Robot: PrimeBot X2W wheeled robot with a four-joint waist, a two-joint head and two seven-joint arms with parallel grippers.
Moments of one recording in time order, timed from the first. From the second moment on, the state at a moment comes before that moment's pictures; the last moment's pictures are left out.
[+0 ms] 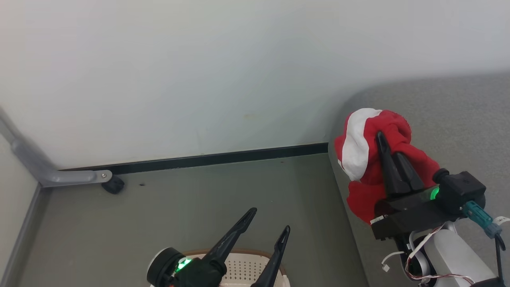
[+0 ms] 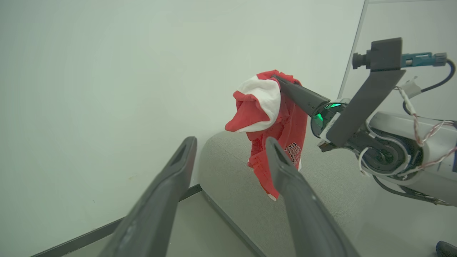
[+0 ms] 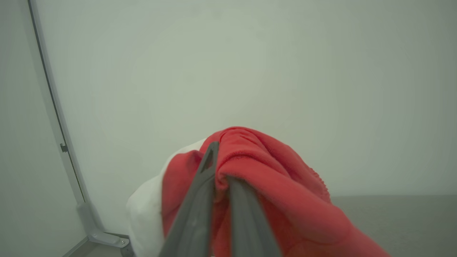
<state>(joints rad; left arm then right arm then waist) -0.15 0.20 -0.65 -0.22 -0.41 0.07 -0.04 -0.43 -0.26 0.41 0.18 0.44 -0.06 -0.25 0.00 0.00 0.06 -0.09</state>
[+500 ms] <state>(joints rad) -0.16 0.23 -0.66 -0.25 -0.36 0.07 0.00 -0.41 -0.26 0.32 0.13 0.44 -0.08 -0.25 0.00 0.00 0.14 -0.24</state>
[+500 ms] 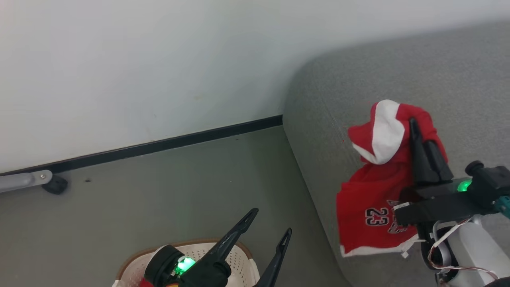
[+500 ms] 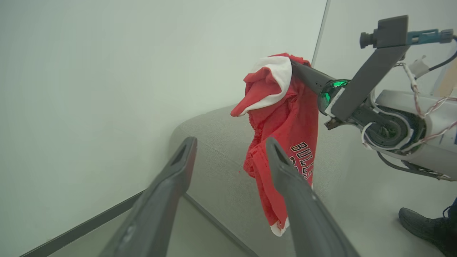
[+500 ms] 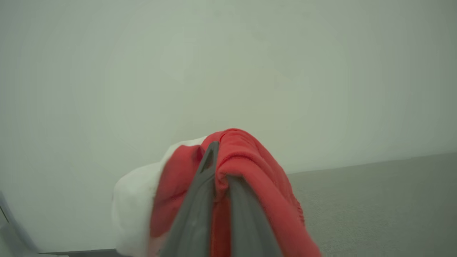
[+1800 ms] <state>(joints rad) -0.34 0.25 -0.73 -0.29 -0.28 0.01 0.10 -0.89 -0.48 -0.11 0.40 0.54 -0.04 -0.26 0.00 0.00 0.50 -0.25</state>
